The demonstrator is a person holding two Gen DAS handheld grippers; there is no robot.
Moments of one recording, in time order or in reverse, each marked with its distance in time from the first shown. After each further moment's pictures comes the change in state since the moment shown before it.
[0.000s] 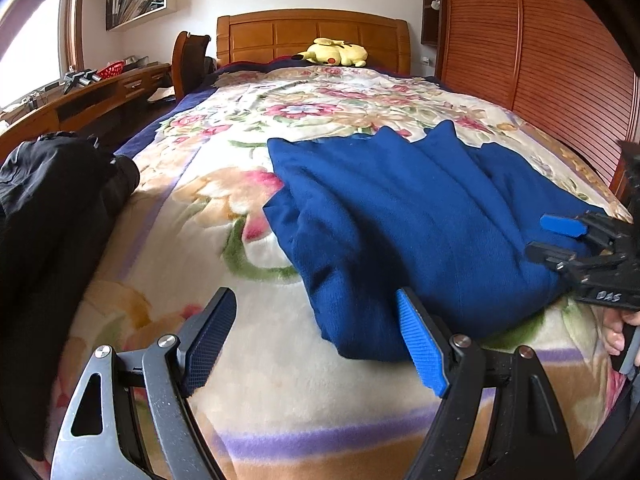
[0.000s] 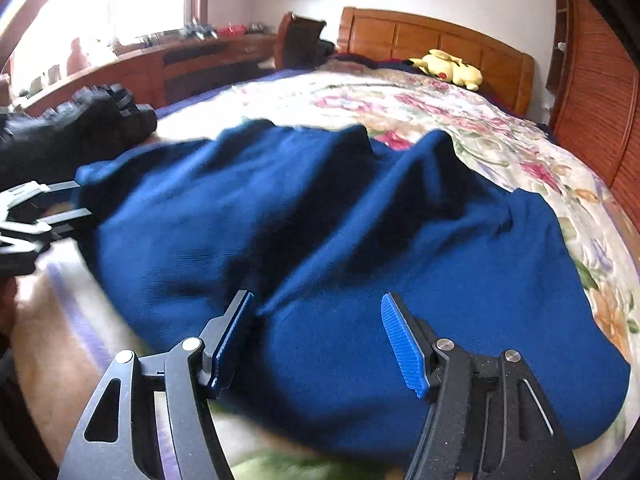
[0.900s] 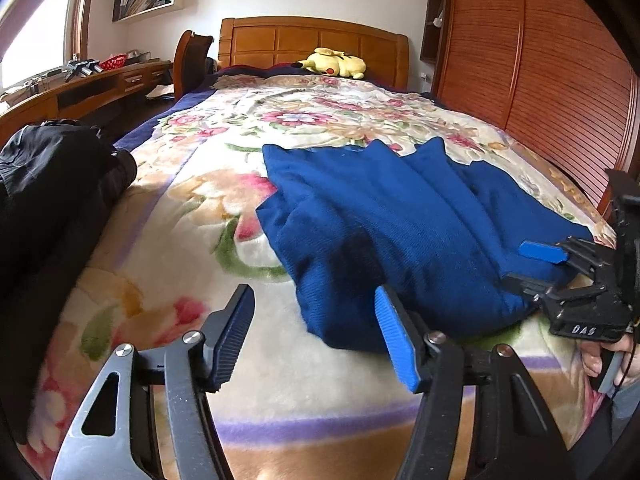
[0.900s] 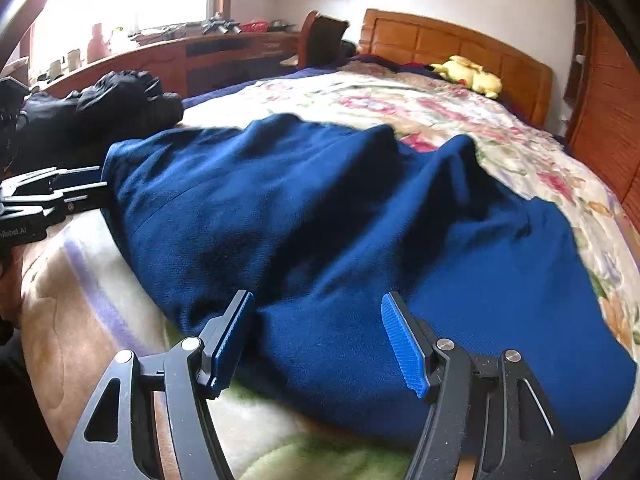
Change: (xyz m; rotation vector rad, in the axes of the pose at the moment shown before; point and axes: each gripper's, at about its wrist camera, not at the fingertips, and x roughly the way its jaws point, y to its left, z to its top) left arm -0.008 -0.001 -0.001 -0.055 -0.035 -0.050; right arm 0.002 0.012 -0.006 -0.031 0.013 -0.001
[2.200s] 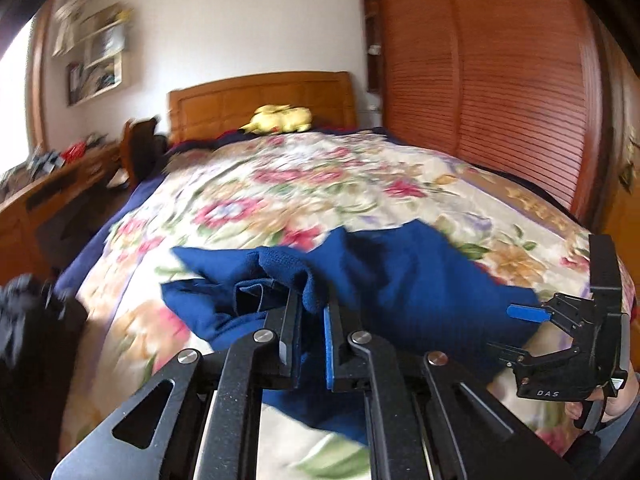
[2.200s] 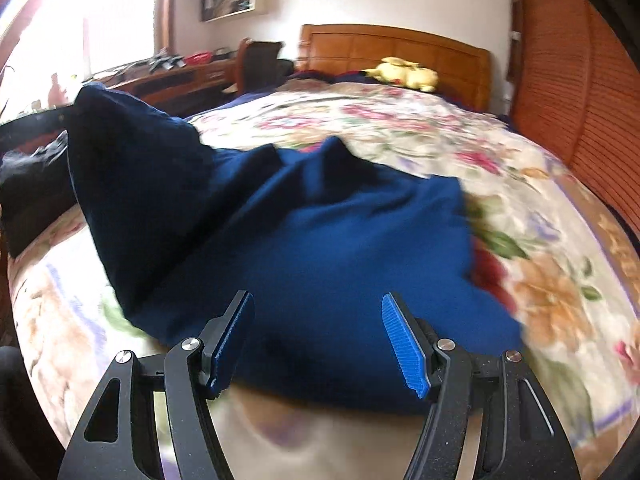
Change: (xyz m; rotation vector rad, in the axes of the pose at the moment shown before) left arm -0.024 -0.167 0.102 0.219 -0.166 -0.049; right arm -0.076 -0.112 -0.044 0.152 -0.040 -0.104
